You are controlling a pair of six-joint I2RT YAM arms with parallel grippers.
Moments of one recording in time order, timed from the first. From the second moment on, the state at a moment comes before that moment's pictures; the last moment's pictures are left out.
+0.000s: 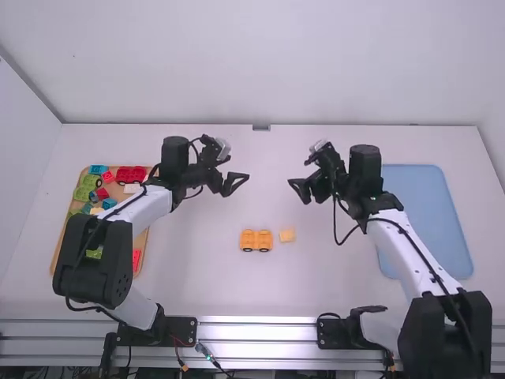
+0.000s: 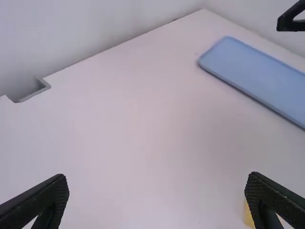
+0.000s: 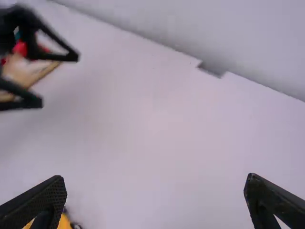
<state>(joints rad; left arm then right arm) -0.12 1.65 0.93 0.16 0.79 0.21 0.15 1.34 0.87 -0.18 -0.59 -0.34</state>
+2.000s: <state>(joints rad) -0.18 1.78 0.62 0.35 1.12 0.78 0.11 2.06 0.87 -0.35 -0.98 -1.53</state>
